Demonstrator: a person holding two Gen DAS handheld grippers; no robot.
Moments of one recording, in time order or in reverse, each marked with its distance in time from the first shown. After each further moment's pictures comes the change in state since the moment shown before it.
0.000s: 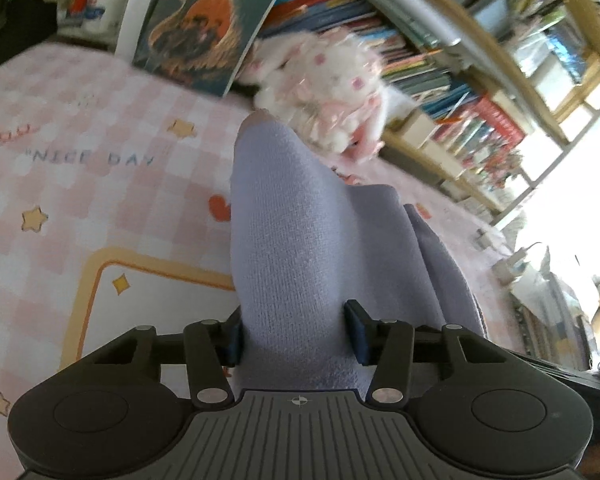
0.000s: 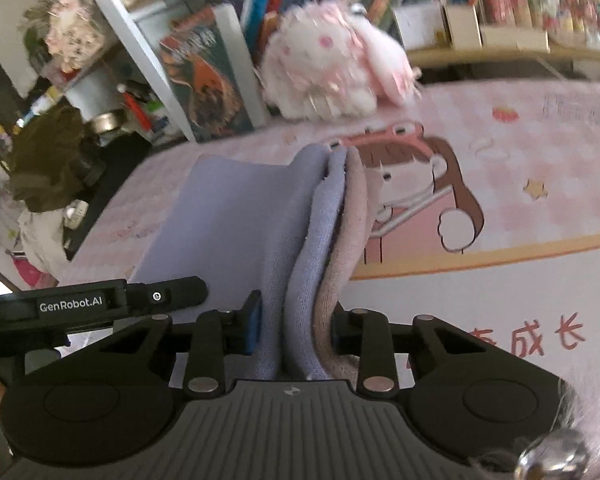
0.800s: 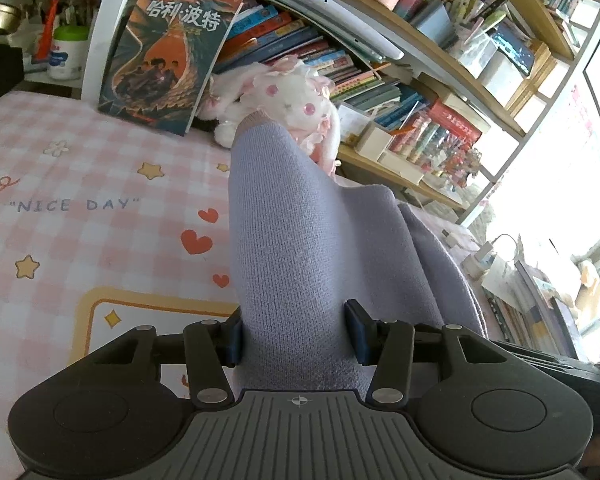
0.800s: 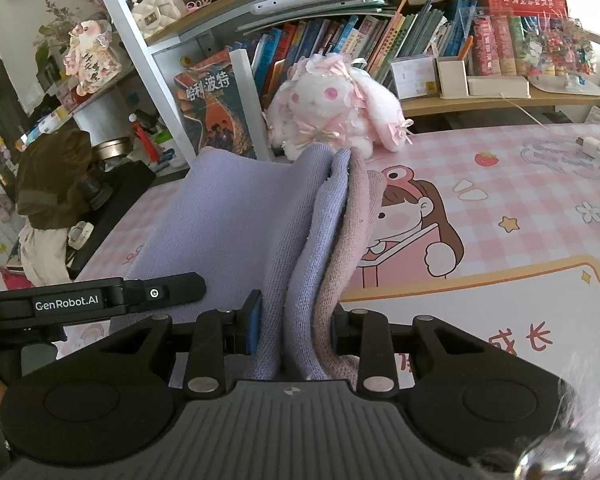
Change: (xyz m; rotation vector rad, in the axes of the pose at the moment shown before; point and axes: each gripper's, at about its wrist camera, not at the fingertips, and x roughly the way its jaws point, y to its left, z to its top) left arm -0.021 -0.004 0.004 0.096 -0.046 -0.079; right arm -0.036 0.024 -0.008 -0.024 -0.104 -0.054
